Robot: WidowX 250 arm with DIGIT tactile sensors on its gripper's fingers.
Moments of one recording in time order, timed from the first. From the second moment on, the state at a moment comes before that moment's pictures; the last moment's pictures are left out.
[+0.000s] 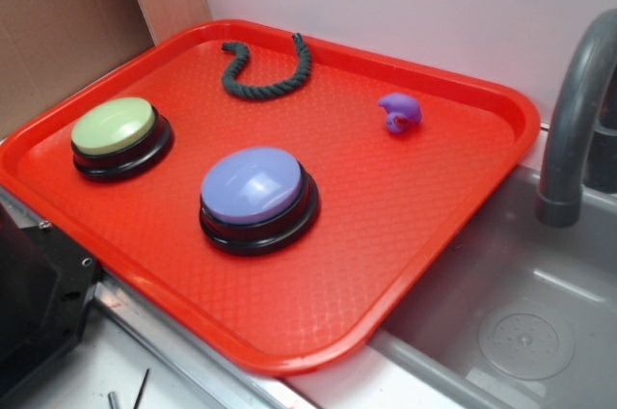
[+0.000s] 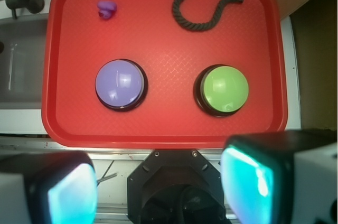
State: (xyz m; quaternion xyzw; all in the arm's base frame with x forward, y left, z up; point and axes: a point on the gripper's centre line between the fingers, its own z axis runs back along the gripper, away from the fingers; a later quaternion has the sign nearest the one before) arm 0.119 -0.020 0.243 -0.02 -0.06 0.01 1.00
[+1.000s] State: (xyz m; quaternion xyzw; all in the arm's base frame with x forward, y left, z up) arm 0.177 -0.032 0.211 -0.06 -0.02 0.34 0.94
